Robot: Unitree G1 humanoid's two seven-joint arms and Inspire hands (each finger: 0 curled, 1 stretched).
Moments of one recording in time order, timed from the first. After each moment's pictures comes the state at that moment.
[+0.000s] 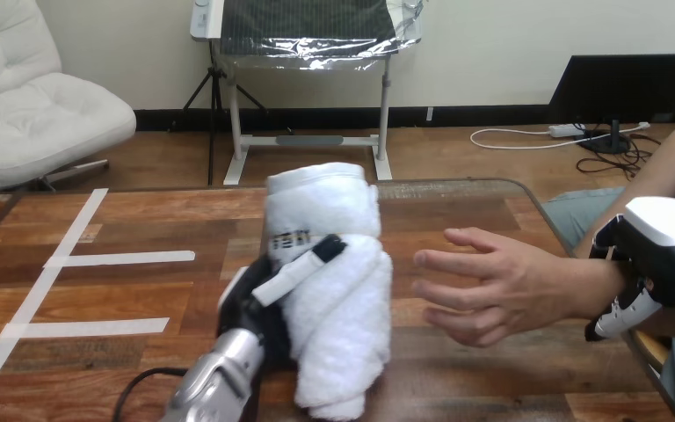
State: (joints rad) left arm -0.38 -0.04 0.14 0.75 -0.43 0.05 -0.31; right arm -0.16 -0.83 0.11 0.03 -0.66 0.18 0.39
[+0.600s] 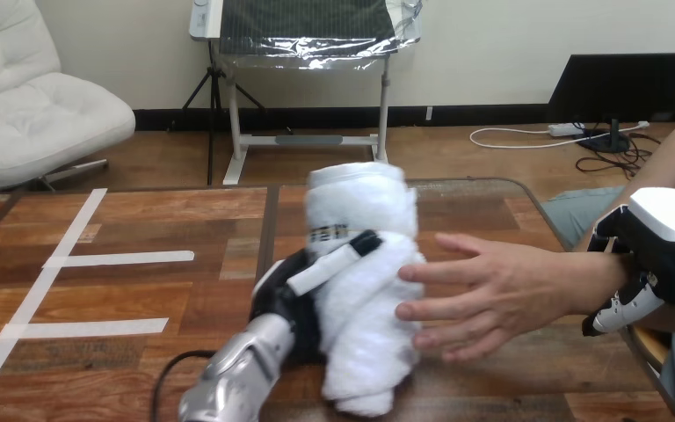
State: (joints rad) left arm -0.52 -0.08 0.14 0.92 -0.38 0.06 -0.31; right arm -0.10 -0.83 0.07 -0.10 -0.65 0.22 0.39
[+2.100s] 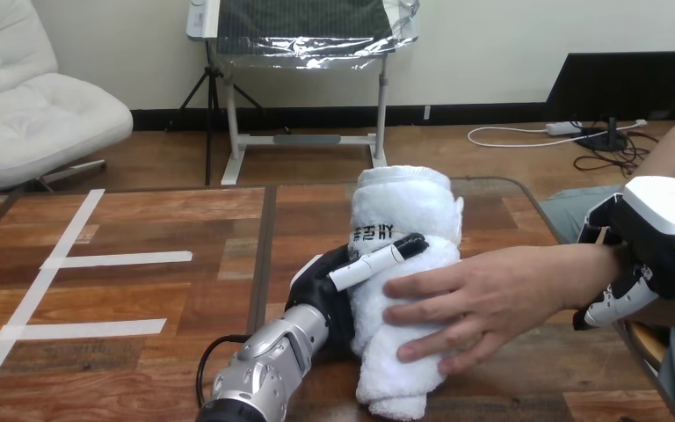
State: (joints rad) left arm -0.60 -0.13 0.09 1.01 -0.31 0.06 -0.28; right arm -0.08 -0.83 0.06 -0.19 -0.64 0.26 0.39
